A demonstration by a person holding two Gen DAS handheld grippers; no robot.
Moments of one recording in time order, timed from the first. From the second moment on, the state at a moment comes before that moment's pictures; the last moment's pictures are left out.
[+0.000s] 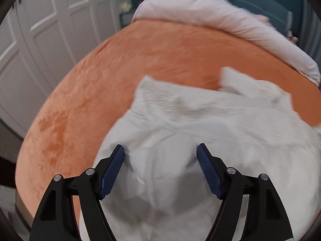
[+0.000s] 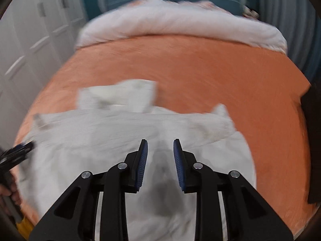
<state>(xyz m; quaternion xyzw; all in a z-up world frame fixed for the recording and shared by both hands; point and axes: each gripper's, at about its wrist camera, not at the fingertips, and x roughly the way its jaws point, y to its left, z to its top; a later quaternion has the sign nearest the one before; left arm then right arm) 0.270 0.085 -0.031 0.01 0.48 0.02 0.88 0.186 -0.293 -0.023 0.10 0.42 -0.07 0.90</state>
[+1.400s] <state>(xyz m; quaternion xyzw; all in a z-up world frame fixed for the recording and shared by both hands) 0.407 -0.052 -0.101 0.04 0.52 -0.10 0.85 0.337 -0.278 -0.087 0.15 0.45 -0.01 0.88</state>
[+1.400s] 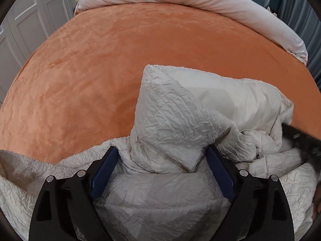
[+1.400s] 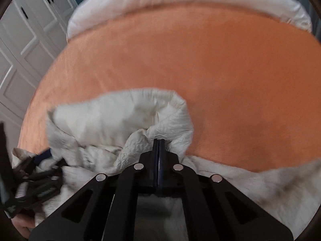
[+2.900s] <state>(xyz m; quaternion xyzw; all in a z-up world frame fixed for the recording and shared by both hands) 0.120 0.187 -0.057 -0.25 0.50 0.00 0.83 0.194 -0.147 -0.055 0.12 0.53 0.04 0.84</state>
